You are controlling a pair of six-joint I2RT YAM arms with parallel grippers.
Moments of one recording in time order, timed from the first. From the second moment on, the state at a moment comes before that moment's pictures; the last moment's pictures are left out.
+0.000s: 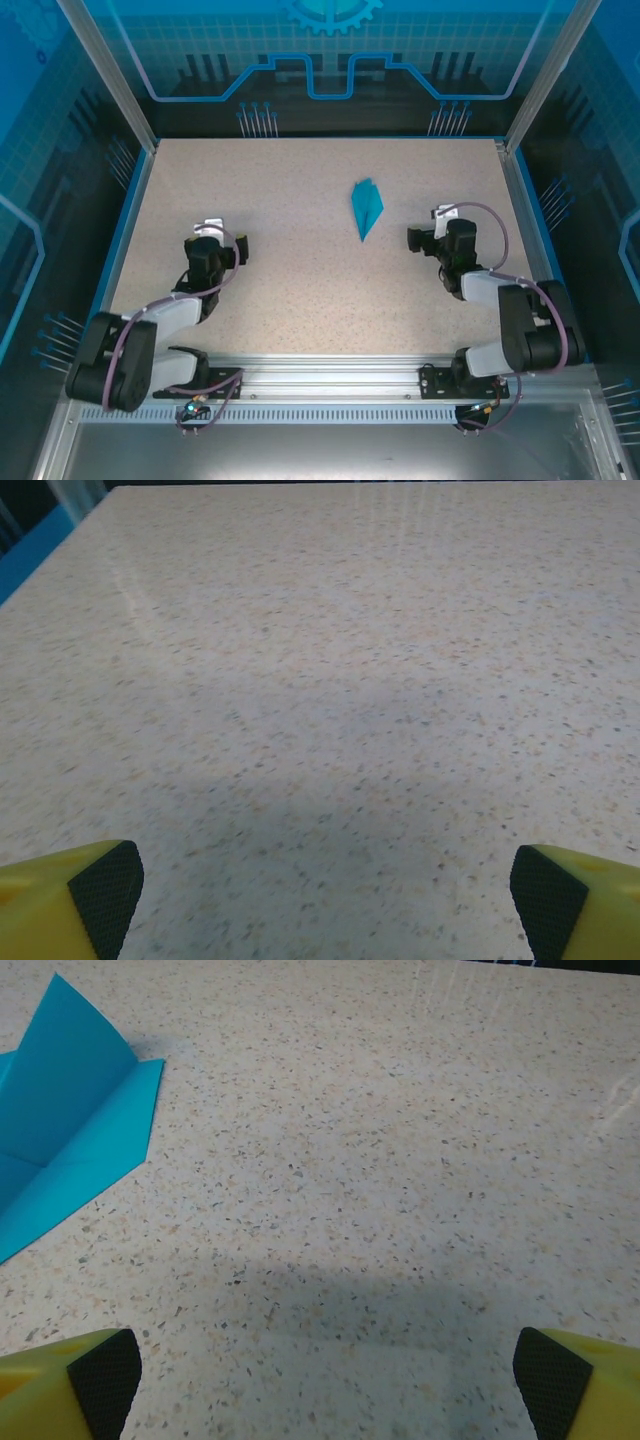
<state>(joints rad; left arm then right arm) -0.13 1.26 0.29 0.52 -0.26 -0.09 0.08 1.45 0.43 0.51 0.04 -0.04</state>
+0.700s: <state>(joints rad) -0.02 1.52 0.39 0.70 -0.03 -0.09 0.07 1.50 0.43 0.63 -0.03 -0.06</state>
